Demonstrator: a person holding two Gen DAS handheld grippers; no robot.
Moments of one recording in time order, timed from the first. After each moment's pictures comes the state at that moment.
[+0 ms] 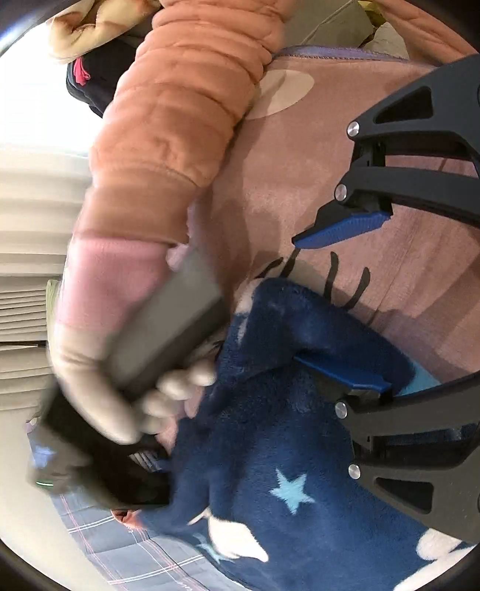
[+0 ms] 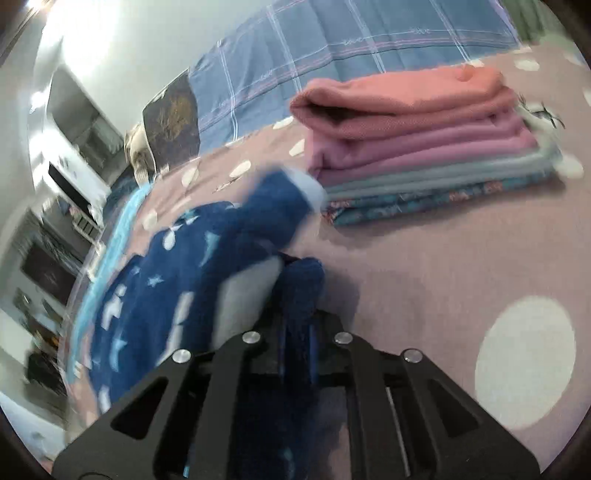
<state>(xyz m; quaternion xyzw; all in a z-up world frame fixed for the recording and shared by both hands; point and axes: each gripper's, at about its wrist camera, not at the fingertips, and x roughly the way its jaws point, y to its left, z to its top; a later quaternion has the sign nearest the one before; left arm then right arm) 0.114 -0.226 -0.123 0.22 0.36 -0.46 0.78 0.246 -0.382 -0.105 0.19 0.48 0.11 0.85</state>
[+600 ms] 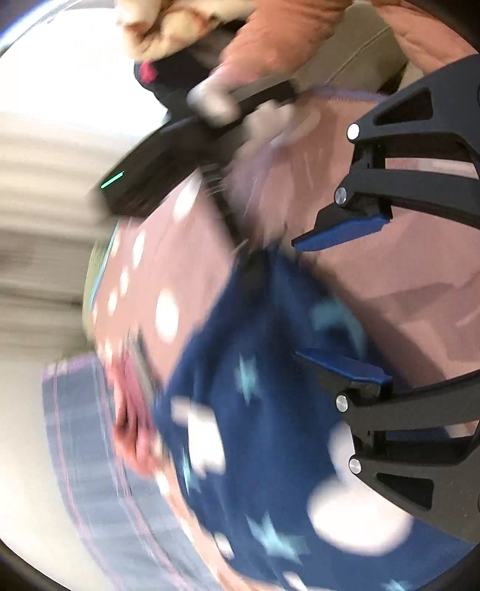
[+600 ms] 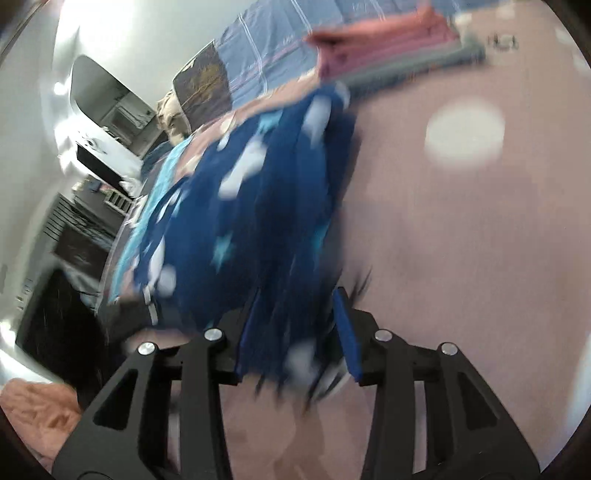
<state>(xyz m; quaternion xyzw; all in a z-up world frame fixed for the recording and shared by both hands) 0.107 -0.125 -0.075 0.12 0.33 -0.41 0.84 0.071 -0.390 -0.100 0.24 0.51 0.19 0.80</state>
